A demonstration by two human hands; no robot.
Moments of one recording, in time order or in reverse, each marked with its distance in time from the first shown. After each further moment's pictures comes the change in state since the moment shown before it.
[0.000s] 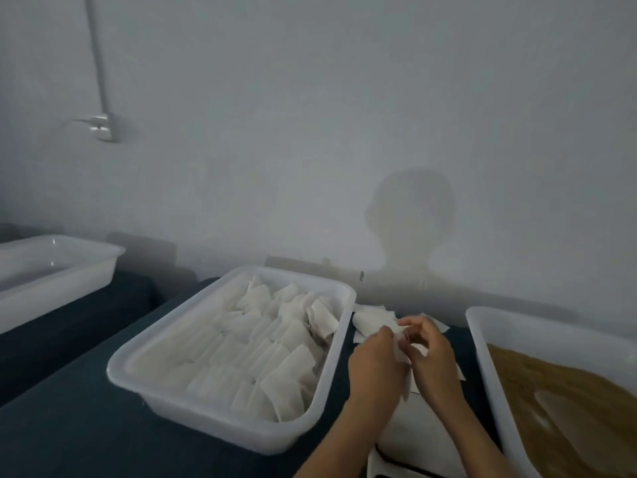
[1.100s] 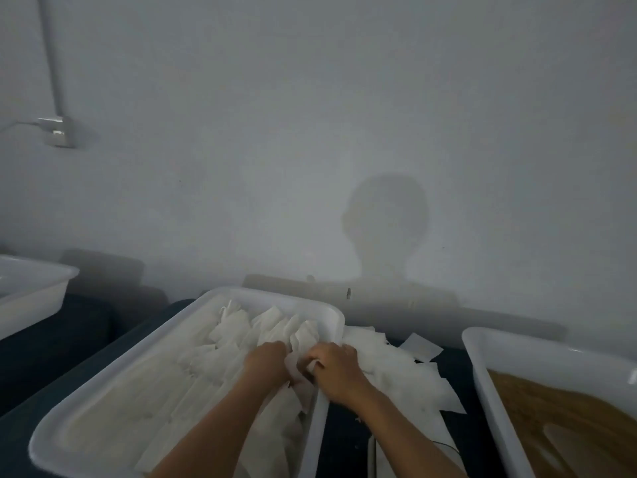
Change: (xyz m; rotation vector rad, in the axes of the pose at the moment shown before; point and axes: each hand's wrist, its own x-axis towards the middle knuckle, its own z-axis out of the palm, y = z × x) left_hand 0.100 -0.157 -0.028 0.435 -0.398 -0.219; right_hand 0.065 0.012 0.108 -0.613 -0.579 -0.075
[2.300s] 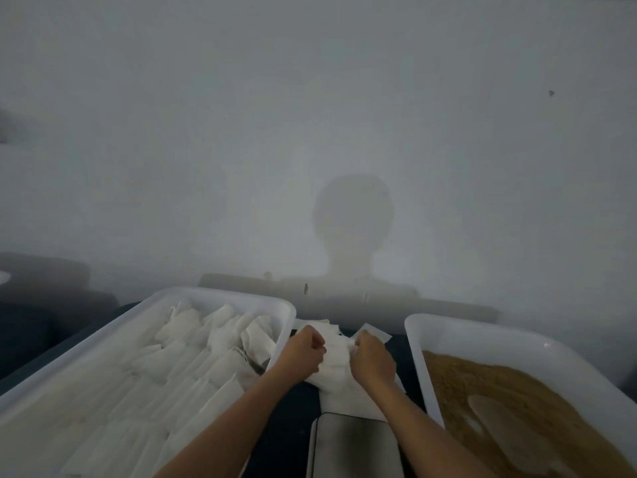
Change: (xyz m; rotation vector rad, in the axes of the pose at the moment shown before) left_hand -0.026 0.125 0.015 -0.830 -0.058 0.199; right_hand -0.052 0.094 -0.051 -0.090 0.327 0.530
